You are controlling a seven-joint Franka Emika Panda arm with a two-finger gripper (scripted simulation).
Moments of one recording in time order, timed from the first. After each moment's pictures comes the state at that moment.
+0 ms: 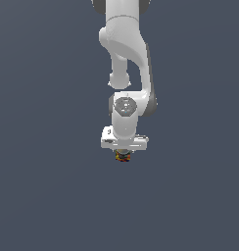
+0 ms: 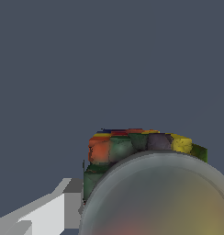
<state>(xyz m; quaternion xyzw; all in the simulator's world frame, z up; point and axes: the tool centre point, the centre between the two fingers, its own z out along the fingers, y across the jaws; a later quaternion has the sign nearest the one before) 0.017 0.018 0.059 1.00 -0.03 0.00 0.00</state>
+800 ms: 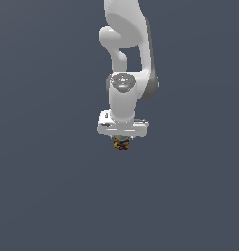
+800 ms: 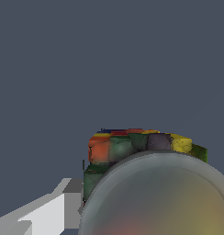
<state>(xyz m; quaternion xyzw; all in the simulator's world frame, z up) -0.012 0.011 0.123 1.00 -0.03 0.00 0.00</state>
